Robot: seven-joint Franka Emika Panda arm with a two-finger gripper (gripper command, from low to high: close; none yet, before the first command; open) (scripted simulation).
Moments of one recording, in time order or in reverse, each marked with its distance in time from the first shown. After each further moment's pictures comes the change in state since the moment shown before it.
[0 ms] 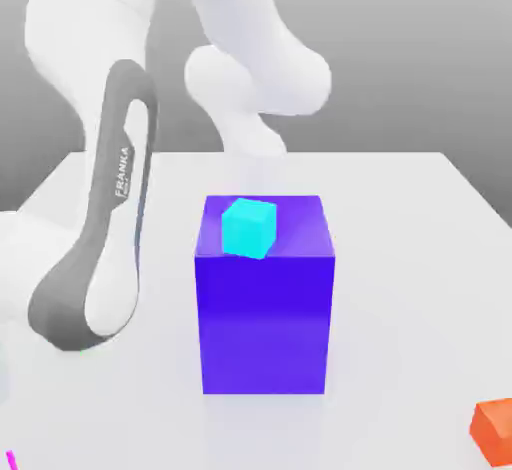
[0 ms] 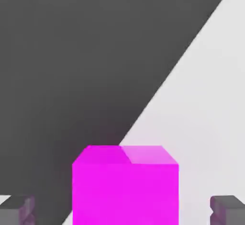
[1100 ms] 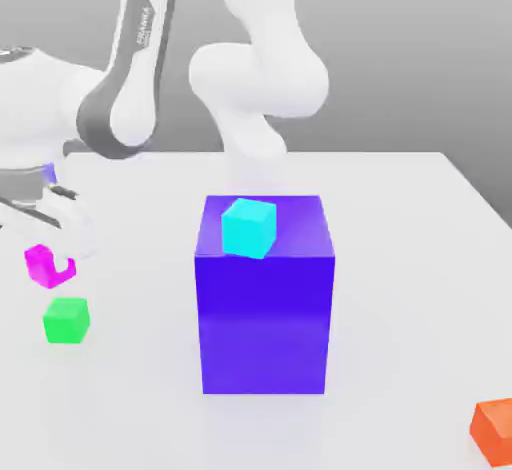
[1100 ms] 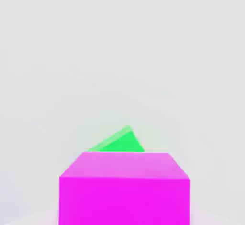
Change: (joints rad) arm -0.173 -0.628 -0.205 -0.762 -0.110 0.141 -0.670
